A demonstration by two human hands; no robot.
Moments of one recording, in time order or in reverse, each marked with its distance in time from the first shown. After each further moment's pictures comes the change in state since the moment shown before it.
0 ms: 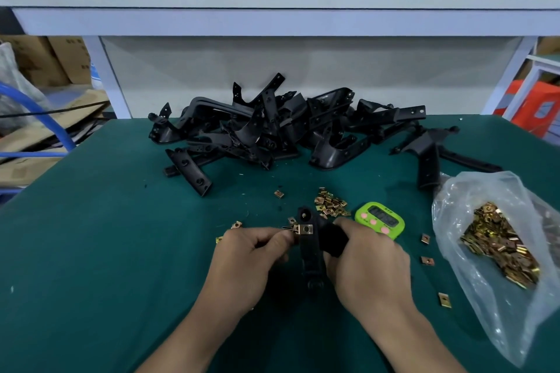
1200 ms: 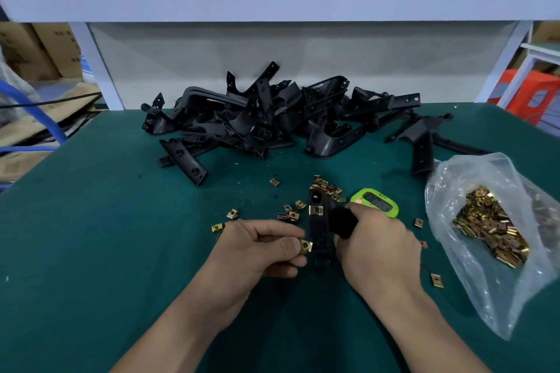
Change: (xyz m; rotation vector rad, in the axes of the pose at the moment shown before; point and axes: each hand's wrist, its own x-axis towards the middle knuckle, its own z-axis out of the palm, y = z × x) left_hand -0.019 0.023 -0.004 -0.488 -0.237 -0.205; right_hand 0.002 0.009 -0.008 -0.066 0.000 0.137
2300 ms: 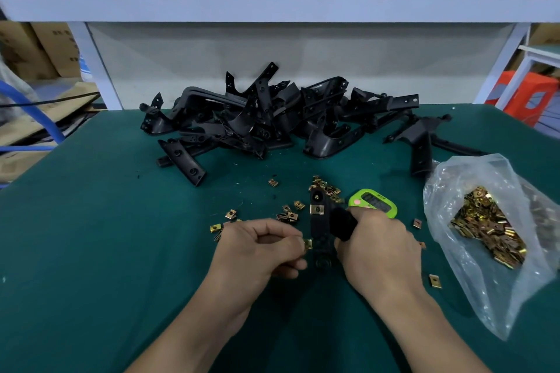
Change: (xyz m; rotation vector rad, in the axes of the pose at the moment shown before) left_hand -0.001 -0.003 0.012 0.024 0.119 0.054; right_hand 0.001 -0.001 -0.006 -0.010 -0.050 0.019
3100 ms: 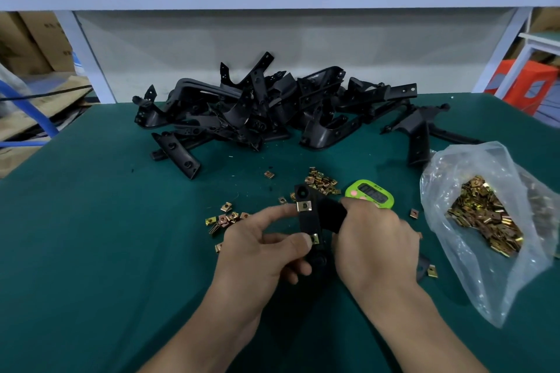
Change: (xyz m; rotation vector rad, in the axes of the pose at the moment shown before) left_hand -0.010 -0.005 0.017 -0.028 0.050 0.028; right_hand -0.007 -0.011 -0.005 -0.181 0.062 -0.031
